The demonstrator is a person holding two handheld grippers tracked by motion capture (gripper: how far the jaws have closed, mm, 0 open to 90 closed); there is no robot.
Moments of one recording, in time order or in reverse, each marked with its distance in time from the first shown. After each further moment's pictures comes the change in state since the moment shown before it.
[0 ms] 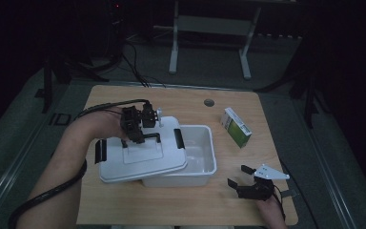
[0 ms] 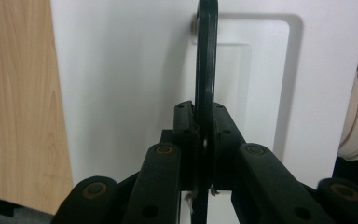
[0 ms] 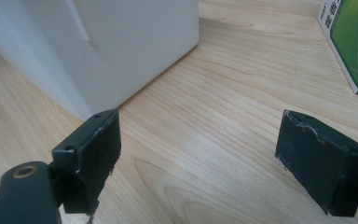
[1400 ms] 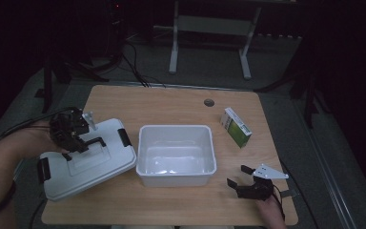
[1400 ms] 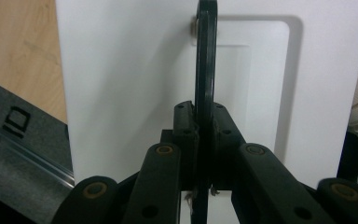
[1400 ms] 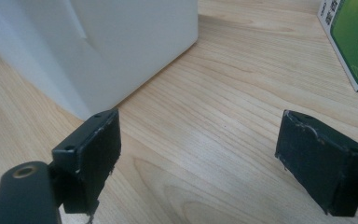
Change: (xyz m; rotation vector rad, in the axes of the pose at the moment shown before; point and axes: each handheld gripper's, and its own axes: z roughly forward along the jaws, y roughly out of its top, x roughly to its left) left arm 0.000 -0.158 0.008 -0.019 0.000 -0.305; right arm 0.001 0.001 0.001 0.013 -0.009 0.002
